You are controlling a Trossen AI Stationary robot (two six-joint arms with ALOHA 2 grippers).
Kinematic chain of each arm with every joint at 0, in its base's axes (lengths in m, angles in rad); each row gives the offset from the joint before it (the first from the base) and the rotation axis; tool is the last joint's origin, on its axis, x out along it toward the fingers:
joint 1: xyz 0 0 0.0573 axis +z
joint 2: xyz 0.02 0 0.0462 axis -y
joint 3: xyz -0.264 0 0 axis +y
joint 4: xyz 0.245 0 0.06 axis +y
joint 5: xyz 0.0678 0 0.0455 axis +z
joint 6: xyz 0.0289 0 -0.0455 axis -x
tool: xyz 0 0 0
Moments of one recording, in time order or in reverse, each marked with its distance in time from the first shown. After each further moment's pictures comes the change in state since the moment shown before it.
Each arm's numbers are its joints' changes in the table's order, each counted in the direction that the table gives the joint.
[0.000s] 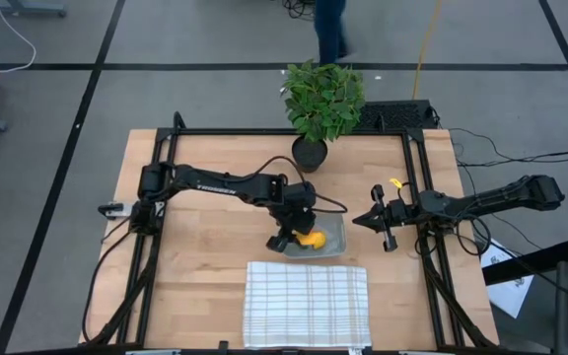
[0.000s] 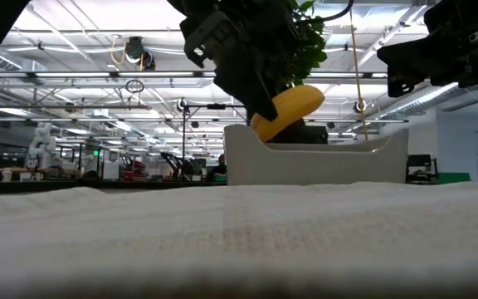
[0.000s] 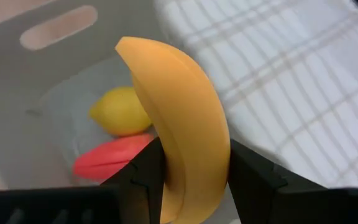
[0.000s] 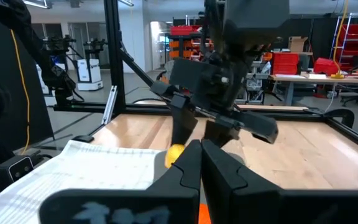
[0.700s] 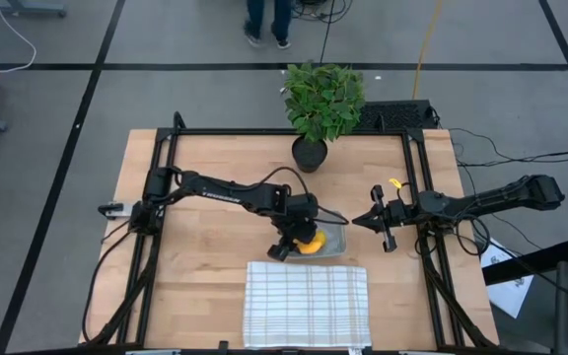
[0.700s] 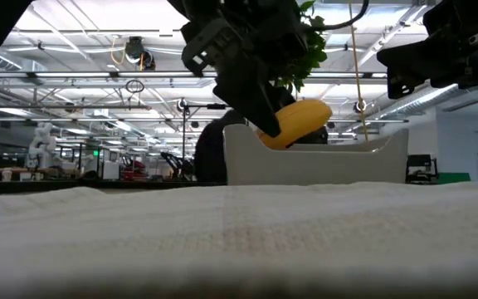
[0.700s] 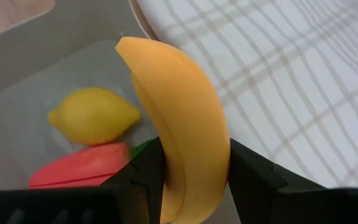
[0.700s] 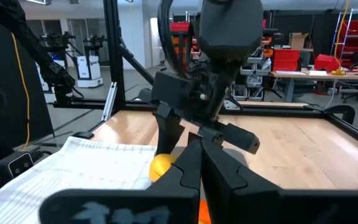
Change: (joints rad) left arm -0.047 -0.047 0.002 -0.024 0.012 0.035; right arm 0.000 -0.008 0.000 0.008 0.000 0.000
